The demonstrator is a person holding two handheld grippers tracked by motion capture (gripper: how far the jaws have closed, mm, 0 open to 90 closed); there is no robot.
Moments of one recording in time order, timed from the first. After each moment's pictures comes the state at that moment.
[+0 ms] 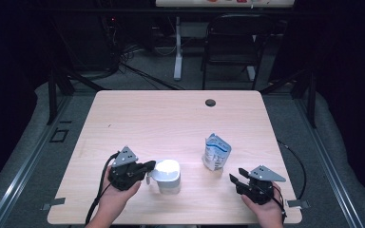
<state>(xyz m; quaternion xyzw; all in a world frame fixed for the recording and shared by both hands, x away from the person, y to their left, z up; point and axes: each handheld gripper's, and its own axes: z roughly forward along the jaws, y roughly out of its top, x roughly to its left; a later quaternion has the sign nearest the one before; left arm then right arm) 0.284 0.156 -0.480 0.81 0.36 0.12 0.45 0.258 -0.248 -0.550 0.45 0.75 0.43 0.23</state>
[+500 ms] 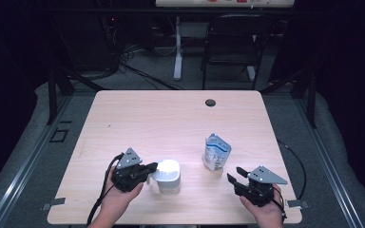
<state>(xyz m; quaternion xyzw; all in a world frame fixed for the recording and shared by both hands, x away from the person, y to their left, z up) 0.282 0.149 -0.483 0.82 0.35 0.13 0.44 0.246 -0.236 -0.527 0.42 0.74 0.45 0.25</state>
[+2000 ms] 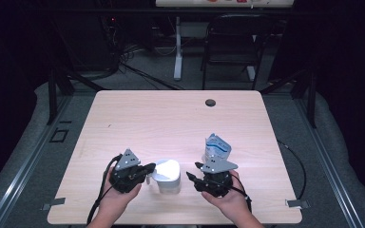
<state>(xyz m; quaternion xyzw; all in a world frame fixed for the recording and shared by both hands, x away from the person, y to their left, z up) 0.279 0.152 -0.483 0.82 0.35 0.13 0.43 0.271 -0.129 -0.500 0.32 0.81 0.44 0.19</state>
